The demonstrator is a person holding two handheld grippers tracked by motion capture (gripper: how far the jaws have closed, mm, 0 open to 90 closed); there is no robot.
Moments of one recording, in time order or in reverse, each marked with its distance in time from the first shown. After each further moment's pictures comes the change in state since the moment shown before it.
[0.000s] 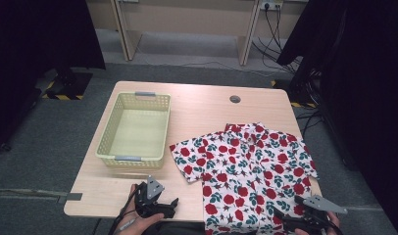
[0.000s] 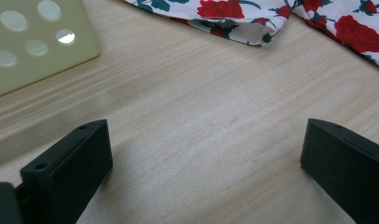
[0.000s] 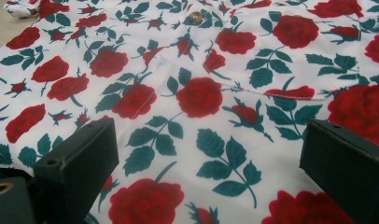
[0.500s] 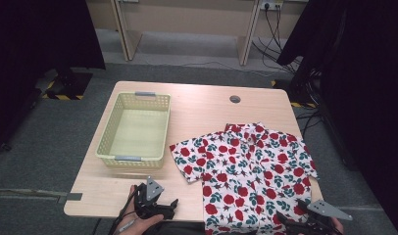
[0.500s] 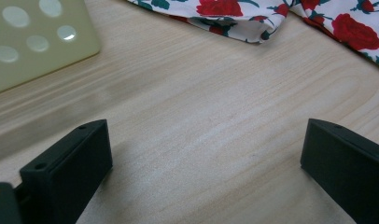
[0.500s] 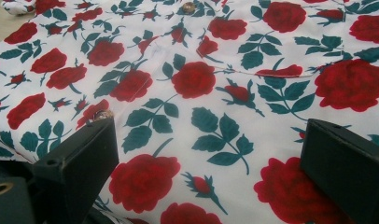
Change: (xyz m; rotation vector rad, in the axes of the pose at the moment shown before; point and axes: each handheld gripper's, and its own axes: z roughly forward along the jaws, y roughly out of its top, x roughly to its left) left arm -0.001 -0.002 -0.002 0.000 0.001 -0.002; right arm 0.000 -0.011 -0.009 -0.007 -0.015 0.027
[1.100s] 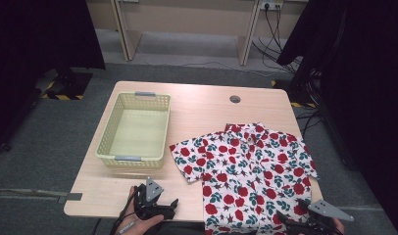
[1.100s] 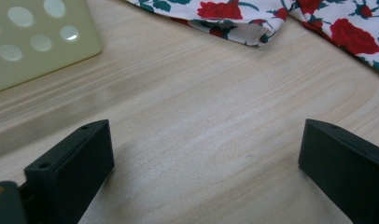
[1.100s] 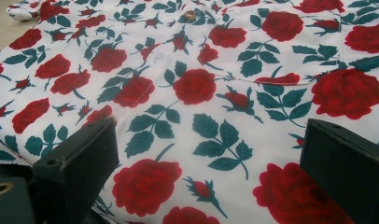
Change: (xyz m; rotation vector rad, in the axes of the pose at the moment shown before) left arm -0.003 0.000 -0.003 -0.022 0.005 -0.015; right arm 0.001 0.002 -0.002 -0.019 -0.004 -0.012
